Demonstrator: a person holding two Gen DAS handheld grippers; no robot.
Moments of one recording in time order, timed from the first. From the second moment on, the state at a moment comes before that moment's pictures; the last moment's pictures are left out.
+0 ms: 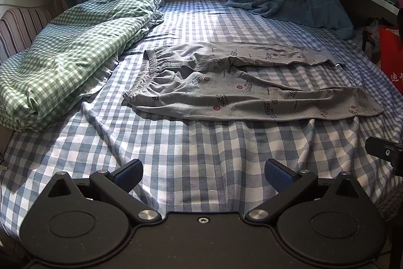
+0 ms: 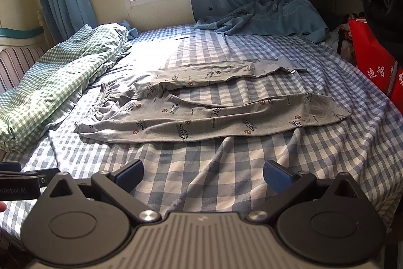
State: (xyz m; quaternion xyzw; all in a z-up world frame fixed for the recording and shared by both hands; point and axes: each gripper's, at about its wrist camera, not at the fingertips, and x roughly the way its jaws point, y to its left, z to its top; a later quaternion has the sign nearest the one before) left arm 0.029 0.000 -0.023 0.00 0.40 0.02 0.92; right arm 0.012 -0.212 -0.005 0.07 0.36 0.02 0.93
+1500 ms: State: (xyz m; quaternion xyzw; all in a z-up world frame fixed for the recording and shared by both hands) left arm 0.313 0.004 -0.033 -0.02 0.49 0.08 0.87; right arm 0.301 -0.292 -0.047 0.06 0.45 0.16 0.88
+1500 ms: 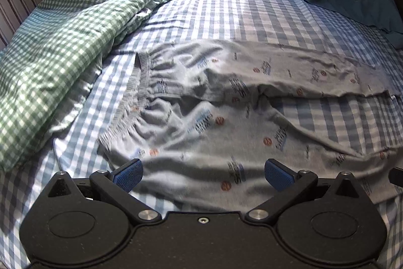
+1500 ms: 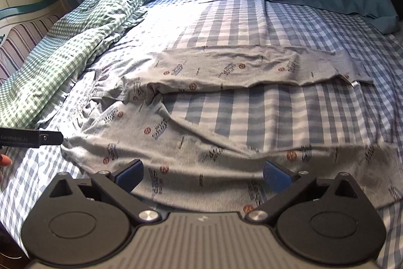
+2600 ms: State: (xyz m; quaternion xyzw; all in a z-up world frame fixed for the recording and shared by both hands) left arm 0.650 0.190 -0.178 0.09 0.55 -0.19 0.81; right arm 0.673 -0.141 -0.185 -0.16 0.47 0.39 0.78
